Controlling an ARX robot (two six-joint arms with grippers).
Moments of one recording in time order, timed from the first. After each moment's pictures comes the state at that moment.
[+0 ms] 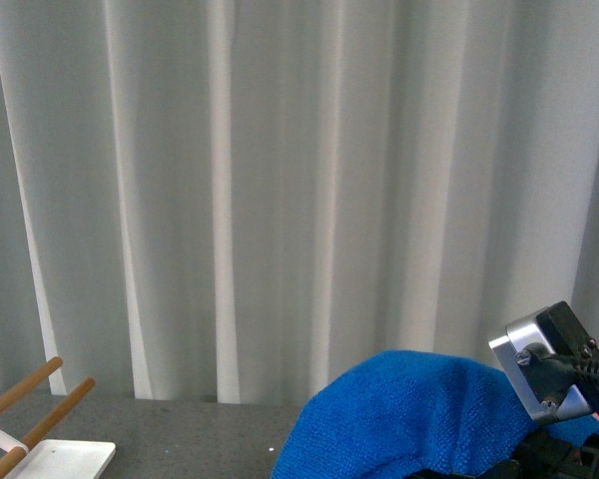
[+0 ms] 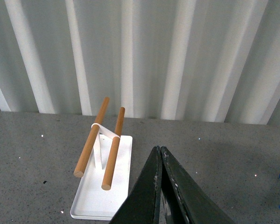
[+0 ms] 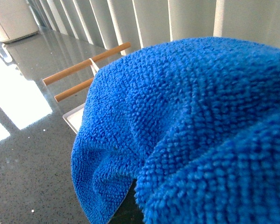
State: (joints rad) left arm 0.00 0.26 0.02 0.26 0.00 -0.01; right arm 0.29 1.68 0.44 1.08 -0.58 0.03
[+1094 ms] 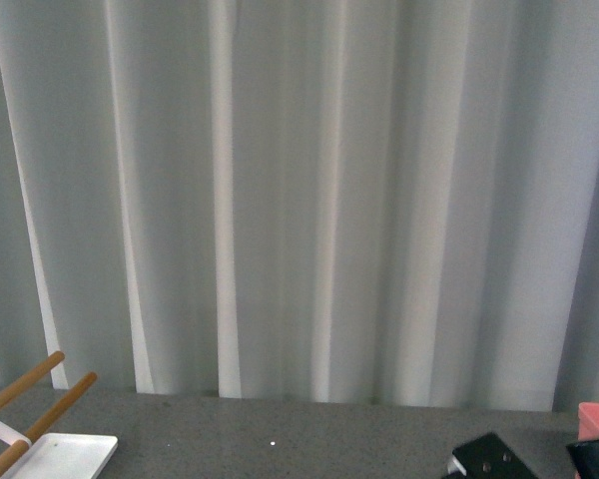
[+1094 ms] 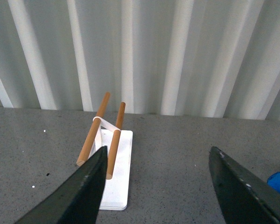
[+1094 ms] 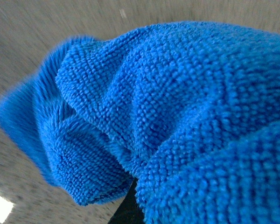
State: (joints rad) left arm 0.00 0.00 0.02 0.00 0.00 -0.01; right arm 0.25 2.05 0.72 0.43 -0.11 -0.20
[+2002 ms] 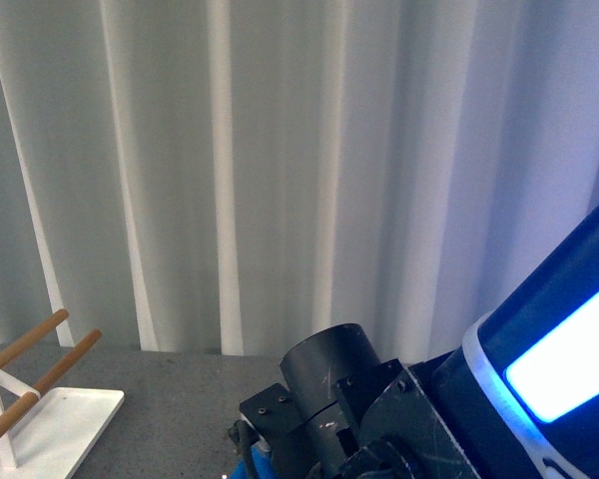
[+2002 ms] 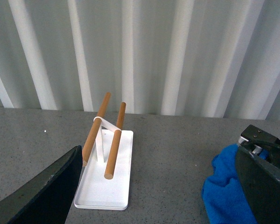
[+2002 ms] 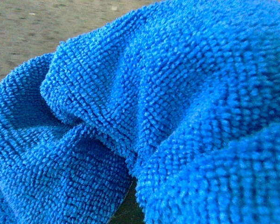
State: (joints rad) left arm 0.00 0.00 0.02 0.00 0.00 -0.01; right arm 0.55 2.23 1.21 0.10 -0.03 -0.17
